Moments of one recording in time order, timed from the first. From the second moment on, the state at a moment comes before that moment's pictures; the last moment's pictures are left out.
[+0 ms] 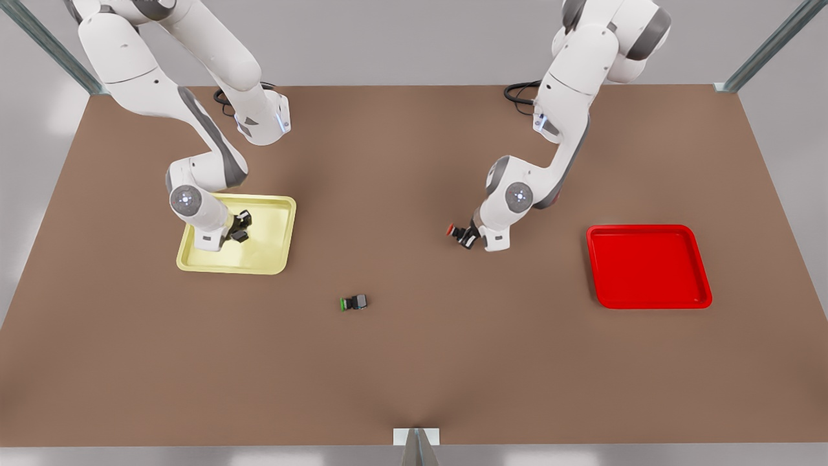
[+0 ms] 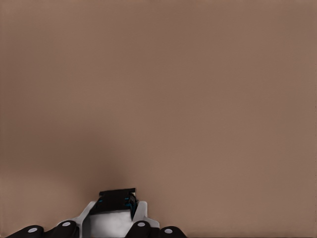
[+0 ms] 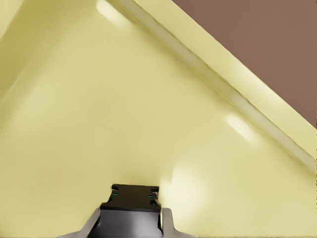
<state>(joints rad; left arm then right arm) -0.47 0.40 -0.15 -2.19 -0.40 2.60 -1.26 -0.84 0.29 0.79 -2.49 -0.43 2.48 -0.33</state>
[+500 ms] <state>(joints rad) 0.05 0.29 -0.16 -2.17 -0.18 2.30 -0.63 -0.02 0.28 0.39 -1.38 -0.22 1.56 0.04</state>
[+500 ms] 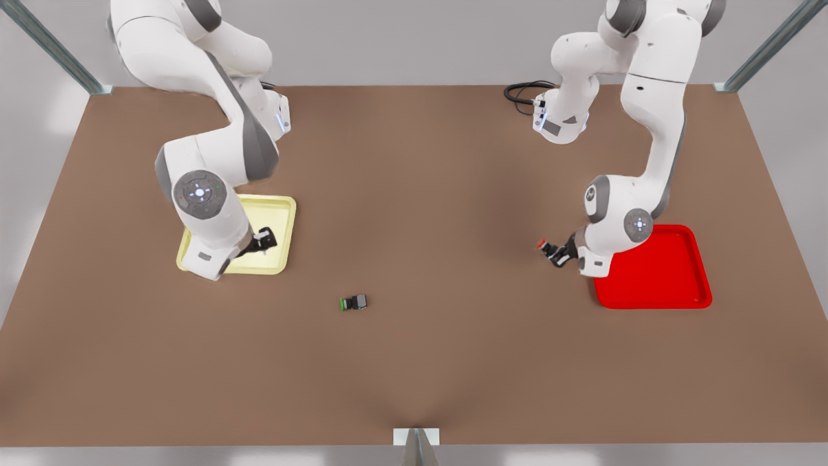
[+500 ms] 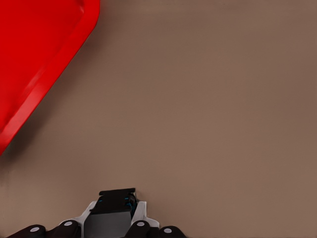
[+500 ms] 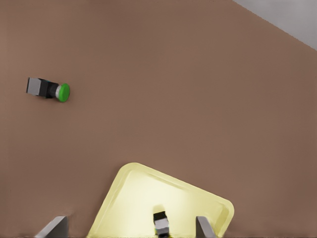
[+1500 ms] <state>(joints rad) 0.32 0.18 -0.19 -2.11 -0.12 2.15 -0.23 -0.05 0.10 0.37 -1.40 -0.15 1.46 0.09</state>
